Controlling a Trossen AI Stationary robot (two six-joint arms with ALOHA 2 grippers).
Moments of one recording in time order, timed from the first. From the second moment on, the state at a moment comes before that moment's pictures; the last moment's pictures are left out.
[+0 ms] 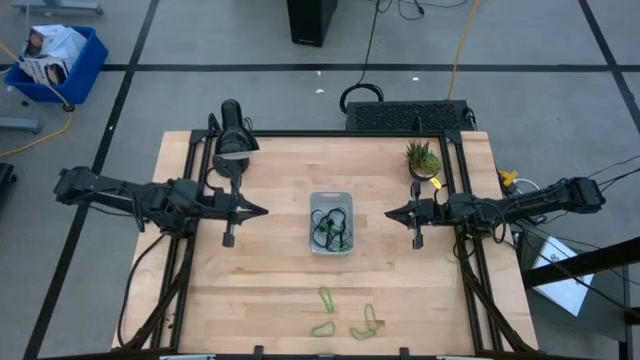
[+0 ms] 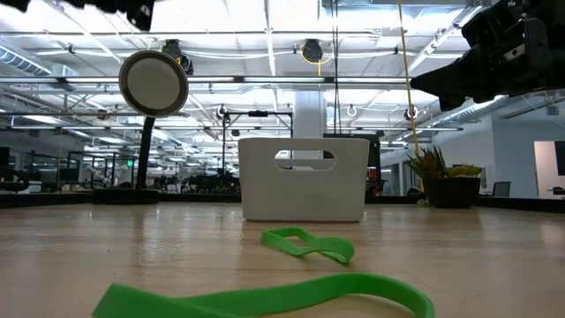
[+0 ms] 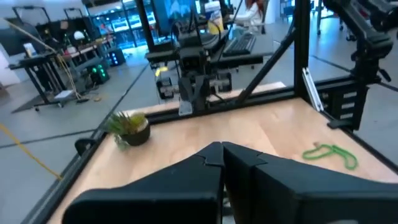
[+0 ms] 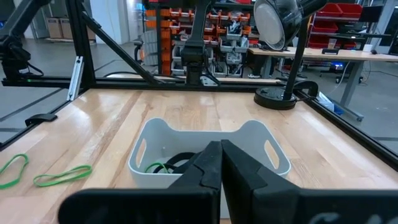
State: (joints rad) left arm -0.17 0.69 0.53 0.07 -0.11 0.16; right arm 0.08 0.63 0.06 0.51 0.13 -0.02
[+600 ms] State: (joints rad) left arm -0.19 0.41 0.18 0.32 -0.17 0.18; right arm 0.08 0.63 0.06 0.51 0.13 0.01
